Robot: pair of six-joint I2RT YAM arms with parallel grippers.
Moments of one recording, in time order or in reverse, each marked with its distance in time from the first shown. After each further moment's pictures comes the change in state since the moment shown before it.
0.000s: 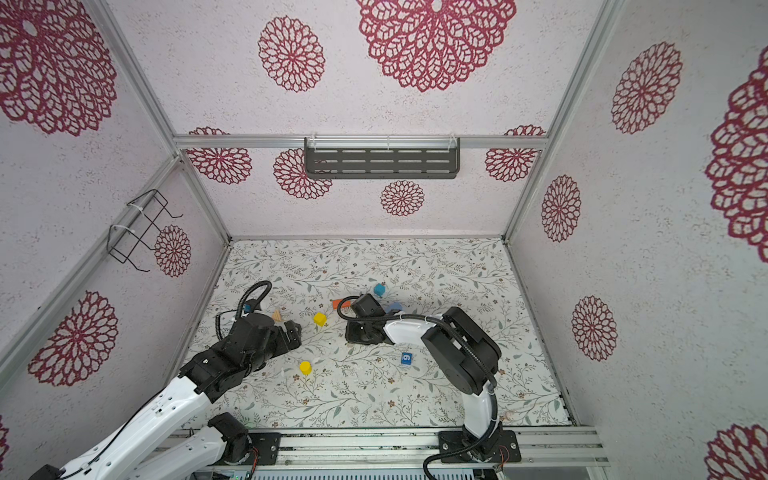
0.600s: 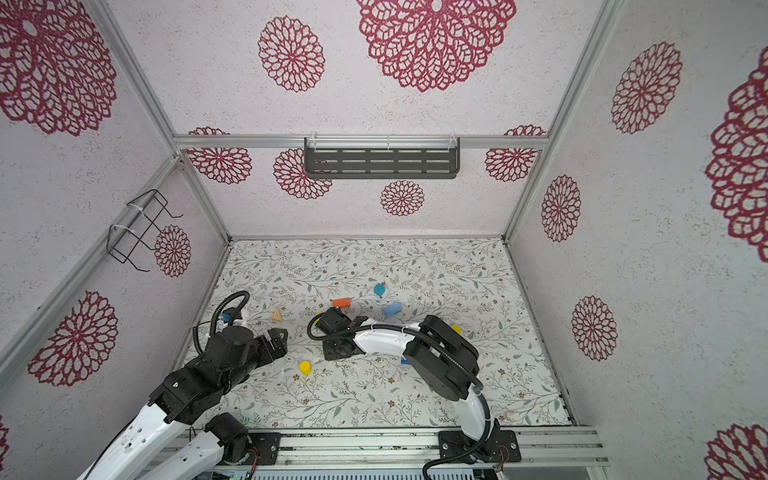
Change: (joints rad) left arm 0.000 -0.210 -0.001 -0.143 -0.032 0.003; right arm 0.192 0.070 0.200 -0.288 0.179 -0.085
